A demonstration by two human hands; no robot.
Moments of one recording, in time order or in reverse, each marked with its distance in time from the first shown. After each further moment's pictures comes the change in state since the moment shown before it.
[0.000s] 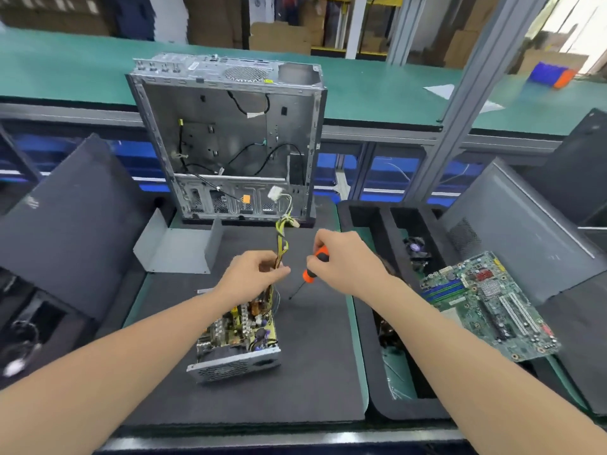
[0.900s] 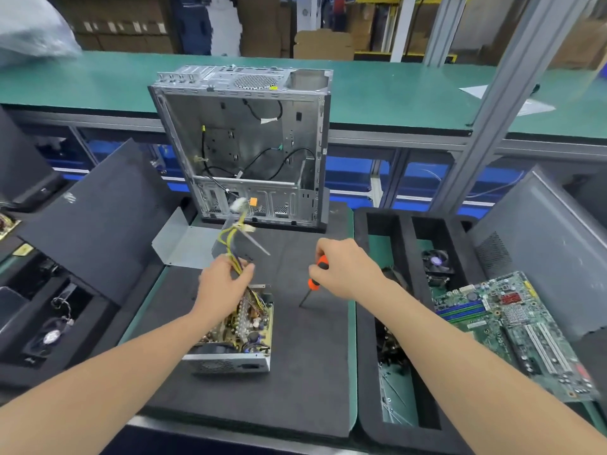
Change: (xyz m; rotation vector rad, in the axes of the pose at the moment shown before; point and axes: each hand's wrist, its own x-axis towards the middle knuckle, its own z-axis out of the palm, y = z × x) left_hand -0.035 -0.007 0.006 0.139 0.436 -0.217; right_hand 0.020 0.038 0.000 -0.055 -0.142 -0.077
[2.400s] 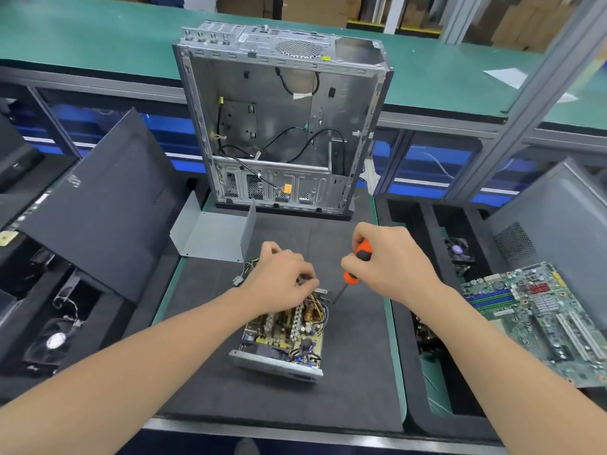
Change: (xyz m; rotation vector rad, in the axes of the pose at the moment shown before) left_hand 0.036 -0.006 -0.003 0.363 -0.408 0.638; right_hand 0.002 -0.053 0.007 -0.001 0.229 0.022
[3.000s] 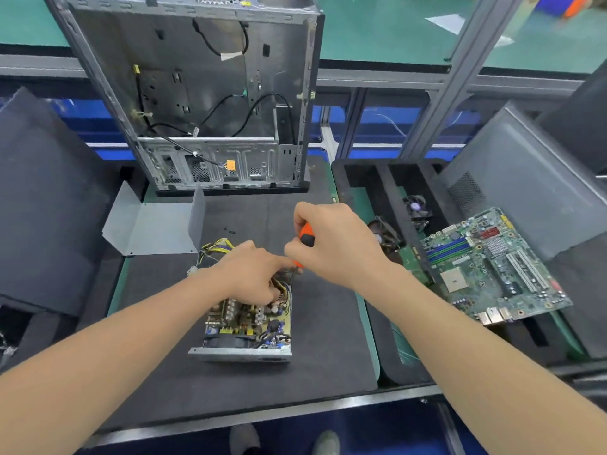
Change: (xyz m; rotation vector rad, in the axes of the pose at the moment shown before) left_hand 0.020 0.022 -0.001 0.194 -0.477 0.175; right_hand -0.017 -0.013 0.010 0.004 0.041 -0.091
